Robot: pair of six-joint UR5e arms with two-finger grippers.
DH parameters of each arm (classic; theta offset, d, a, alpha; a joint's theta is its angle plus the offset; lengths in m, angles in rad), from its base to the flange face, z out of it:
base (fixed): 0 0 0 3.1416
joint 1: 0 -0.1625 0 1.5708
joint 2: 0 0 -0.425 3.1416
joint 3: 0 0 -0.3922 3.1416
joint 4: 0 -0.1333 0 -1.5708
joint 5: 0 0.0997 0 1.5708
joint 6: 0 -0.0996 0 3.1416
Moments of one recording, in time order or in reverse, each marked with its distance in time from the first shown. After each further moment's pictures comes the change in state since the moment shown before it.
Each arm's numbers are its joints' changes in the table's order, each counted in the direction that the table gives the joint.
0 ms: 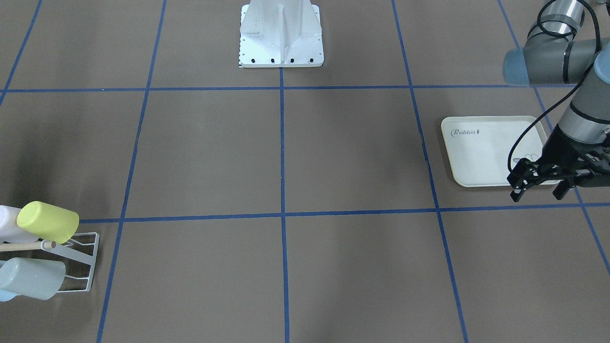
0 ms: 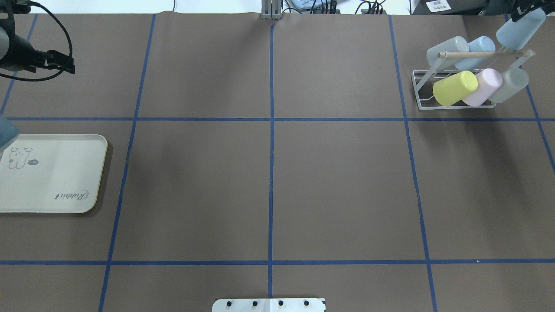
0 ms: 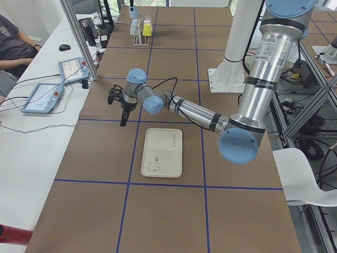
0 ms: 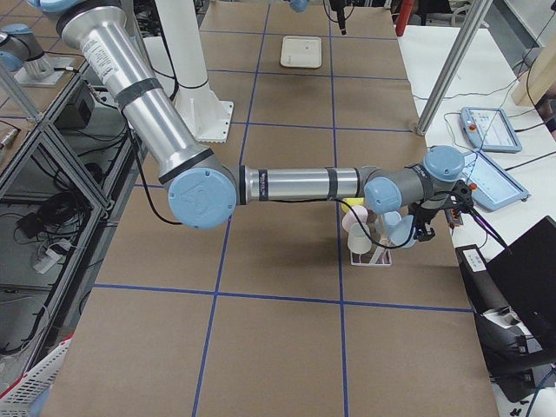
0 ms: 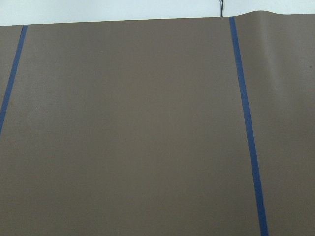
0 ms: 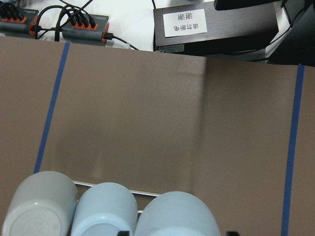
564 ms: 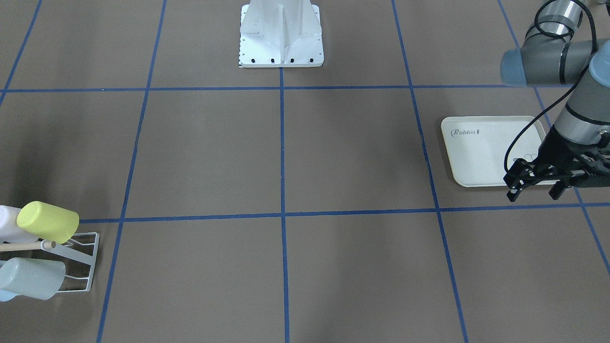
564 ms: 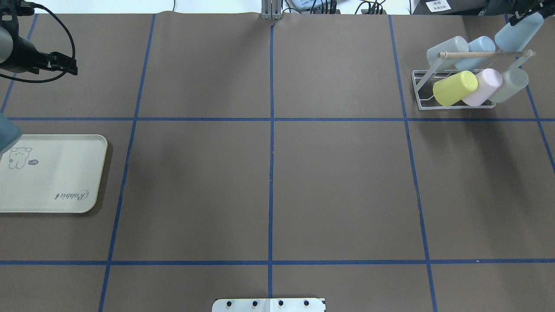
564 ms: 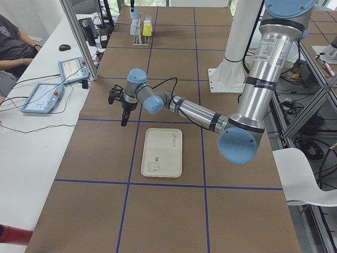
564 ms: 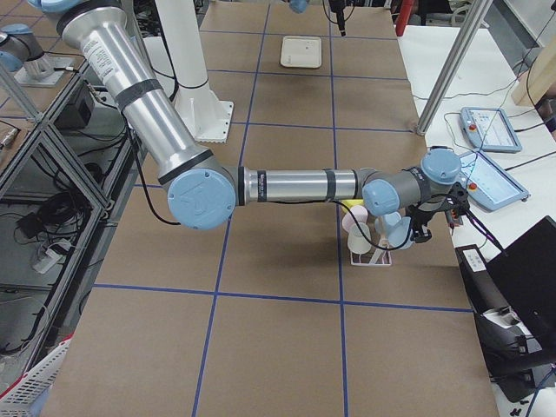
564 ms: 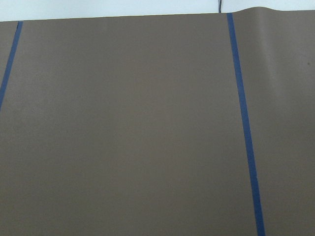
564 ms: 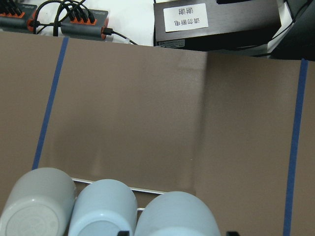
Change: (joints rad) left arm -0.008 0.003 0.001 0.000 0.001 0.006; right arm 0.008 0.008 -0.001 -0.003 0.000 -0.001
